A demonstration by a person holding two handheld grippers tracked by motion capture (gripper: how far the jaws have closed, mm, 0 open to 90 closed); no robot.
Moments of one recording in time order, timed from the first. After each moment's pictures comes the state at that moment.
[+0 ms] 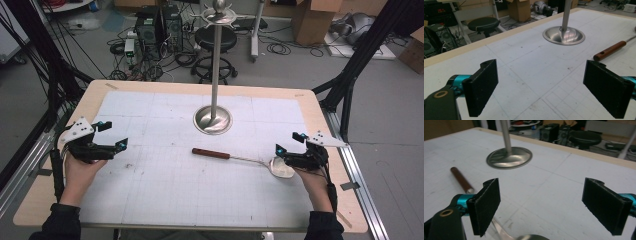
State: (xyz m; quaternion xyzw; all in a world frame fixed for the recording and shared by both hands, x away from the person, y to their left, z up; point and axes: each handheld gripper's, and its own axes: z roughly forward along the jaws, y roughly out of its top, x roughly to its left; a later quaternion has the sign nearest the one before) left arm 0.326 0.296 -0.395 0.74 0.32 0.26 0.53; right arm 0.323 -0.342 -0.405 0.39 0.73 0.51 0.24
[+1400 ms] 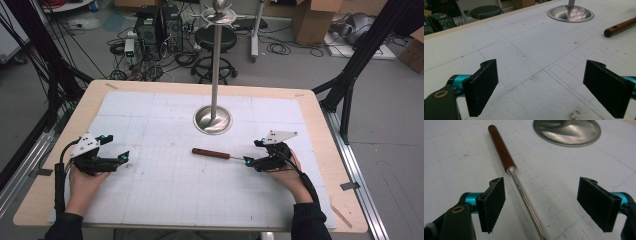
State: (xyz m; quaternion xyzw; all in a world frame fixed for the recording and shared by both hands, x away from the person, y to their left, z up) left arm 0.318 0.299 -0.442 0.75 0.34 0.26 0.51; right arm 0.351 -0.261 -0.426 0.27 0.85 0.42 0.14
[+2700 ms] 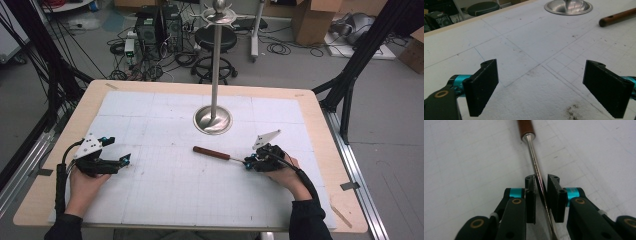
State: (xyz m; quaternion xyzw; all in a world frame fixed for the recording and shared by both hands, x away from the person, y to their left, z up) left arm 0.316 0.295 -0.445 0.76 0.33 0.25 0.49; right arm 0.355 -0.245 -0.432 0.24 0.92 0.32 0.06
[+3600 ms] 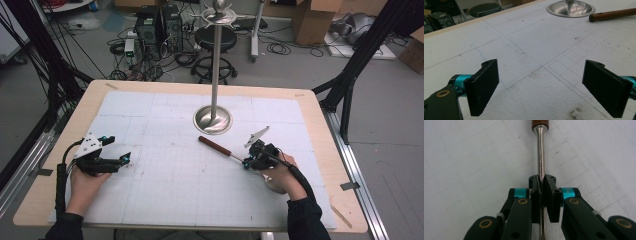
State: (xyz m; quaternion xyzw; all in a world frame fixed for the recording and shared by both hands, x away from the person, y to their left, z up) left arm 0.319 0.295 -0.446 0.76 0.34 0.26 0.50; right arm 0.357 -0.226 -0.422 0.28 0.93 0.25 0.05
